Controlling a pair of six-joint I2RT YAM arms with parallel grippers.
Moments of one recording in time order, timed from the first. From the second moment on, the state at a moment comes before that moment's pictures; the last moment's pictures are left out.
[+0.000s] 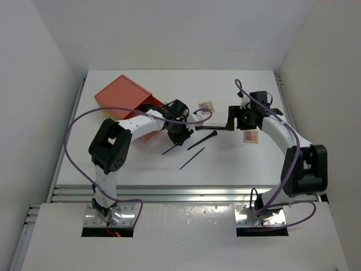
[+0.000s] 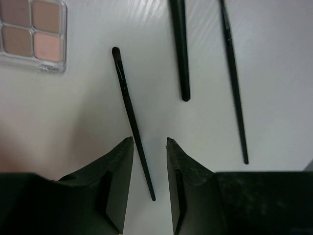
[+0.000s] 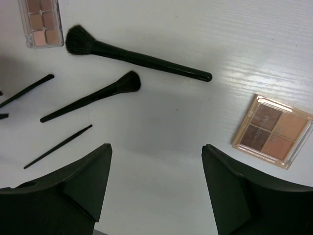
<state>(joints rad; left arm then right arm) -0.63 1.94 1.45 -0.60 0.28 0.40 0.07 1.55 1.04 -0.44 -0.25 0.04</state>
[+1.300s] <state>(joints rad) -0.63 2.03 1.44 -0.55 0.23 0.28 0.07 1.42 1.01 -0.44 -0.32 0.01</state>
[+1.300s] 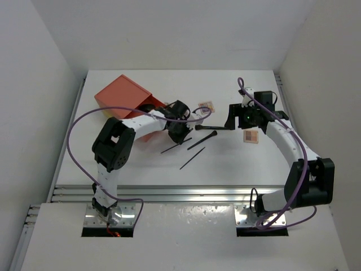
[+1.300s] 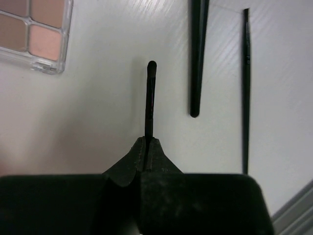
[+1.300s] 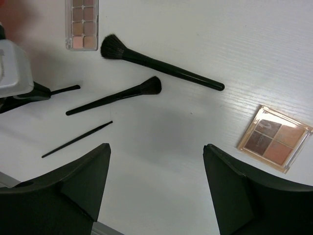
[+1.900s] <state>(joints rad) -0.53 1.84 1.87 -0.66 0.18 0.21 0.07 1.45 1.02 -0.34 -0.35 0.07</state>
